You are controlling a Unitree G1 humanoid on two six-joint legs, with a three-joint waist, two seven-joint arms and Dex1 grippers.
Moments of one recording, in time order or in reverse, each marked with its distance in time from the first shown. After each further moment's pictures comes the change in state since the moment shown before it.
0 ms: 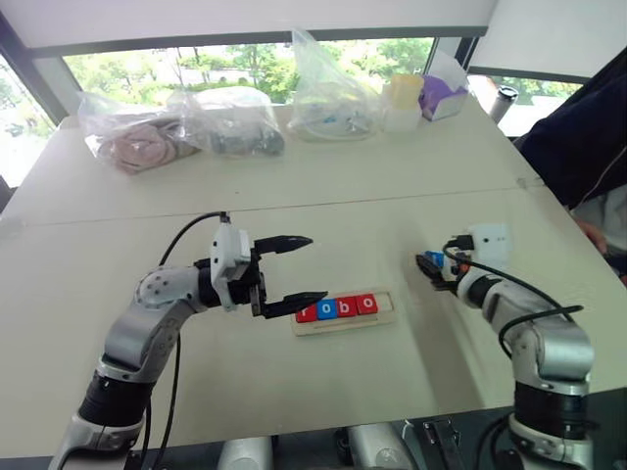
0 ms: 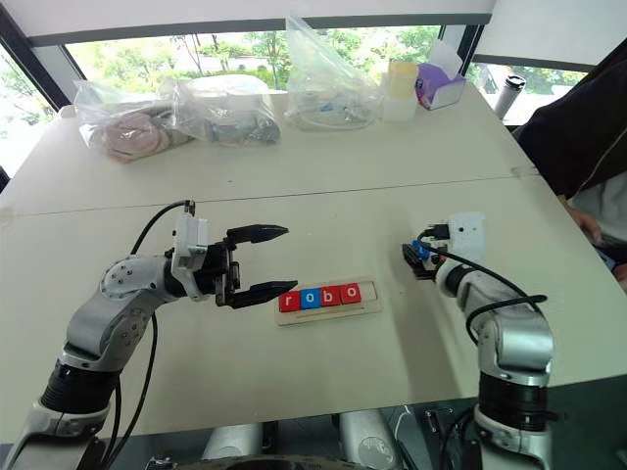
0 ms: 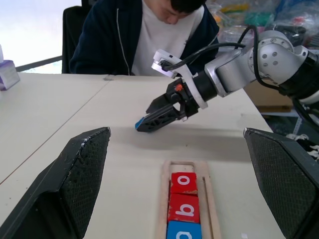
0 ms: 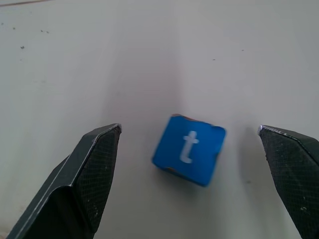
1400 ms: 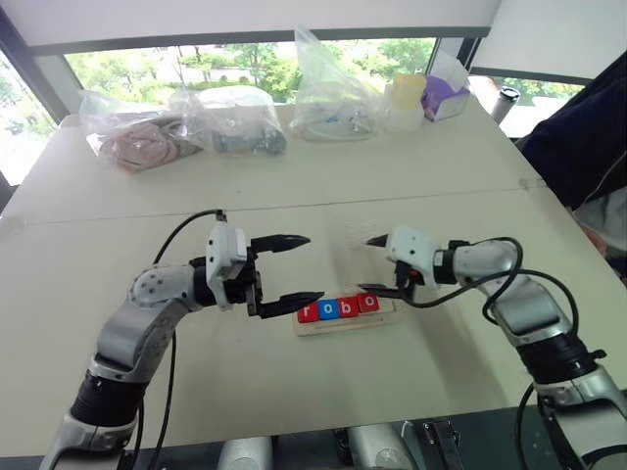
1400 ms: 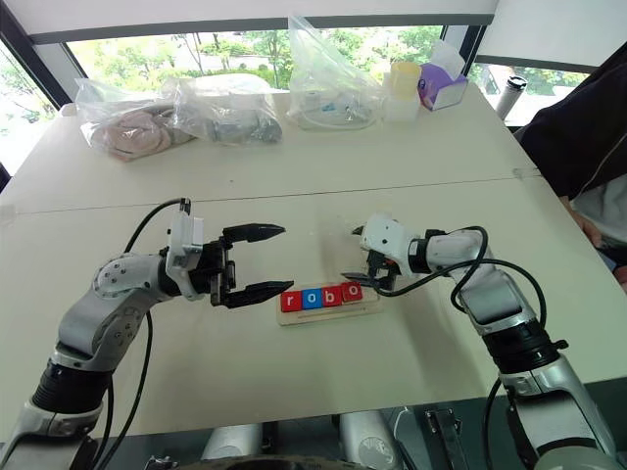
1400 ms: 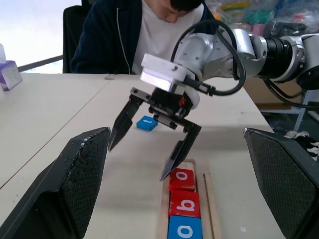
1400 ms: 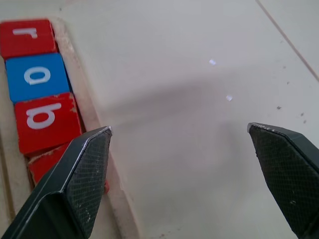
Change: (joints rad) left arm 0.002 0.035 0.004 -0.022 -0.023 0.005 0.016; right arm -0.204 -0.433 0.519 0.355 -0.150 -0.811 0.806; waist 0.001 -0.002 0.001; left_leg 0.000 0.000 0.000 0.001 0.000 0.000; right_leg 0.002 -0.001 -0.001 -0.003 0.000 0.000
